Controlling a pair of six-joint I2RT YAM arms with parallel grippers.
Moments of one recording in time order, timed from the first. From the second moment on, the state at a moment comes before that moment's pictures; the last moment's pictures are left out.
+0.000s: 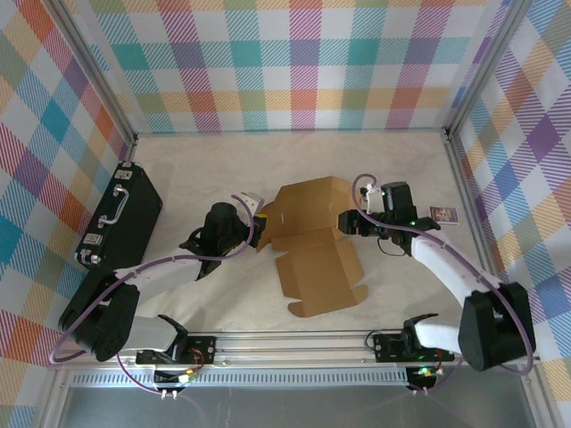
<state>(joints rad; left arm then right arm) -0.56 1.33 0.58 0.30 0.09 -0.05 0.29 1.22 0.77 -0.35 -0.40 0.29</state>
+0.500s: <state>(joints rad) -0.57 1.33 0.58 0.31 0.09 -0.02 0.36 1.30 1.17 -0.36 -0.53 -0.05</state>
